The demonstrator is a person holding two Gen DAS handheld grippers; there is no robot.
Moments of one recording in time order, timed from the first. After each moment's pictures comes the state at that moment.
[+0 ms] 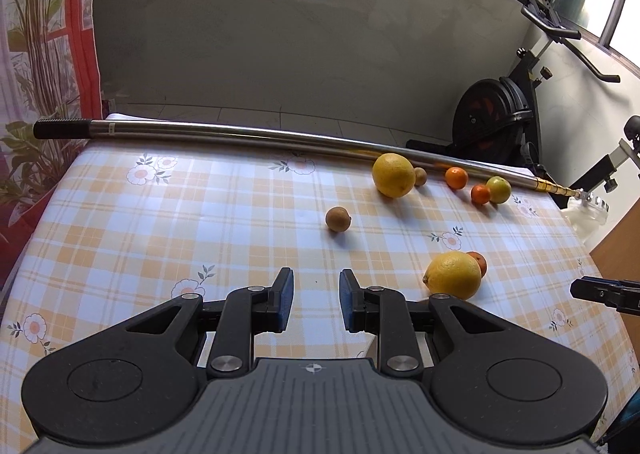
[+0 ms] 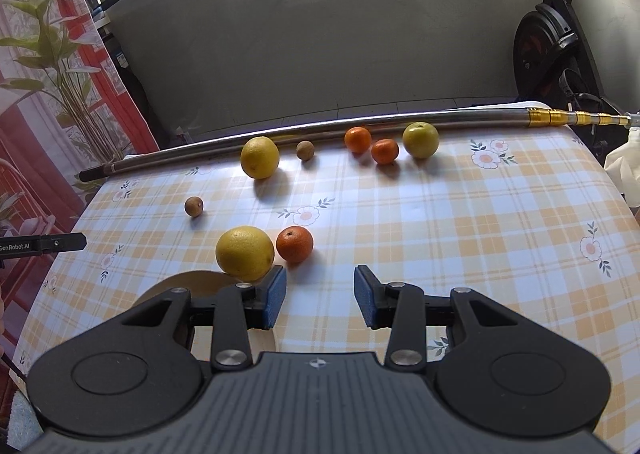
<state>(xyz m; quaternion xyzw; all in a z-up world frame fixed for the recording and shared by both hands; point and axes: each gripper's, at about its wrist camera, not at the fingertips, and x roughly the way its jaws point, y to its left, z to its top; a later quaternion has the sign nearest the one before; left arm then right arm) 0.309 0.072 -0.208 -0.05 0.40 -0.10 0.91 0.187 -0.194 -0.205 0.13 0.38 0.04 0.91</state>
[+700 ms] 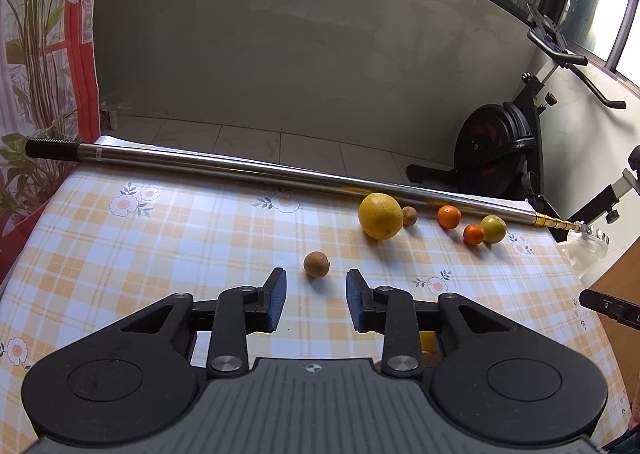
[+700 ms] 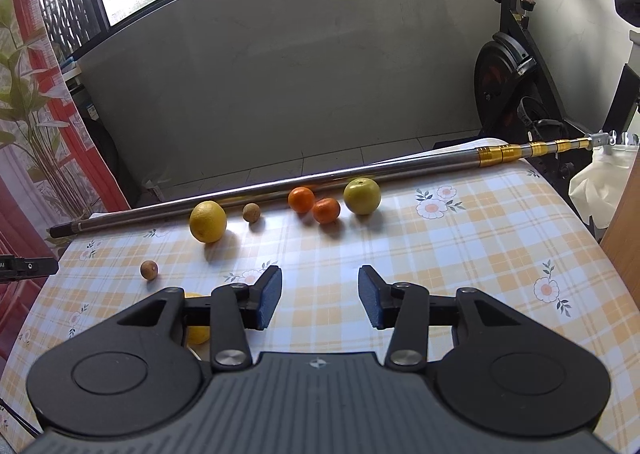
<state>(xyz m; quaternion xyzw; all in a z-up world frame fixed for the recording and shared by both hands) 0.334 0.044 -0.190 -0.07 0.37 -0.09 0.92 0.196 -0.243 -0.201 0.15 0.32 -0.01 0.94</state>
